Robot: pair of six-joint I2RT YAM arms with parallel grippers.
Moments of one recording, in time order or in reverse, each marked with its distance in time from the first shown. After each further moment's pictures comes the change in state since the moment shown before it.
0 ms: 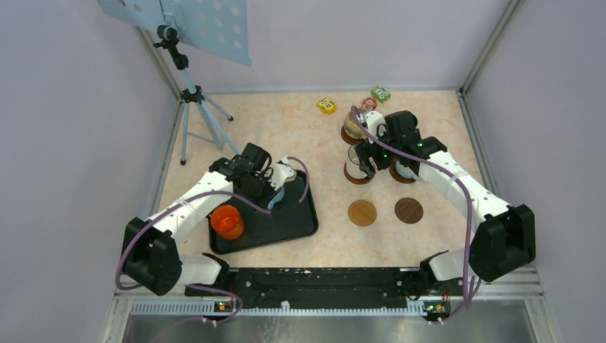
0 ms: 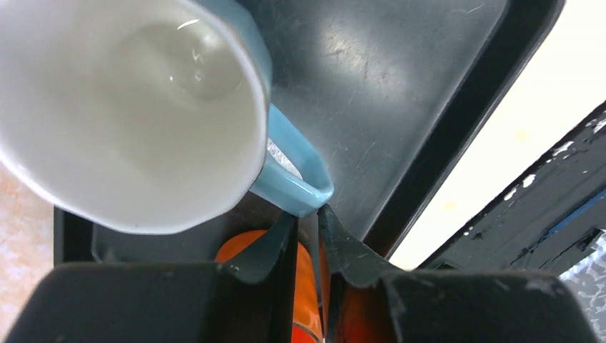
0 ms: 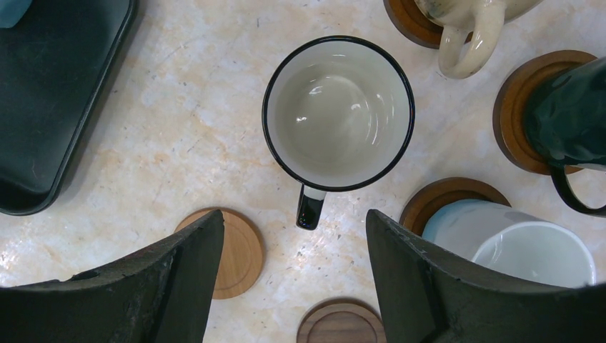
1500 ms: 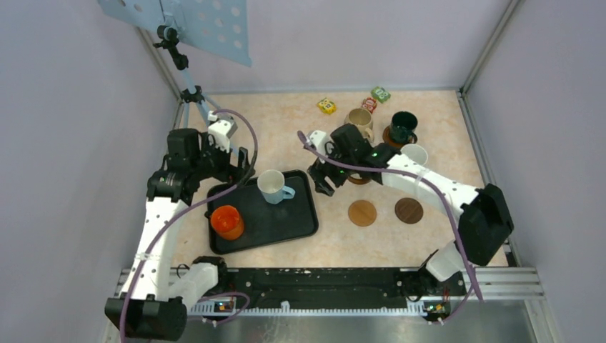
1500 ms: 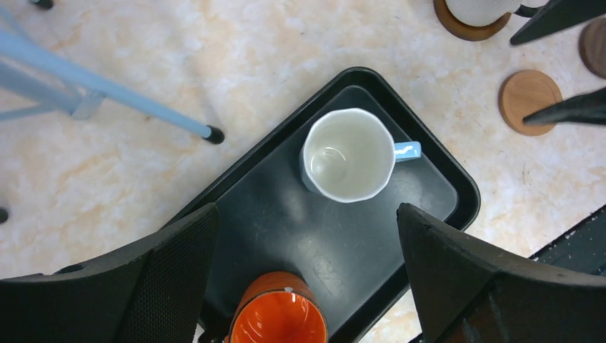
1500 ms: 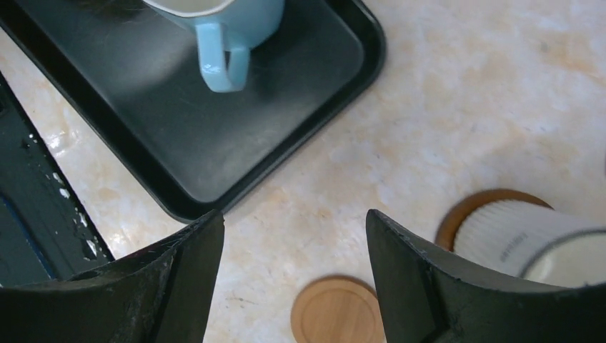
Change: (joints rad) left arm 0.377 -0.297 0.143 0.138 0.255 -0.245; right arm 0.347 0.123 0.106 0.033 -0.062 0.060
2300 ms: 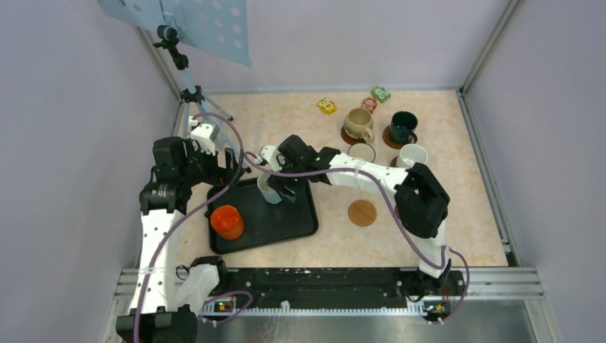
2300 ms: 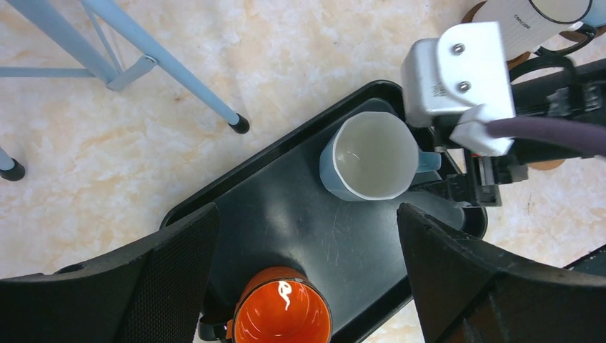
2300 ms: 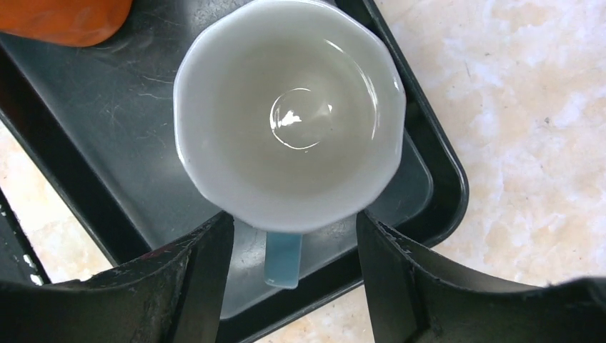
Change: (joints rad) left arm 0.183 -0.113 -0.082 0.032 0.032 -0.064; right arm 0.219 0.439 0.317 0.055 0.074 -0.038
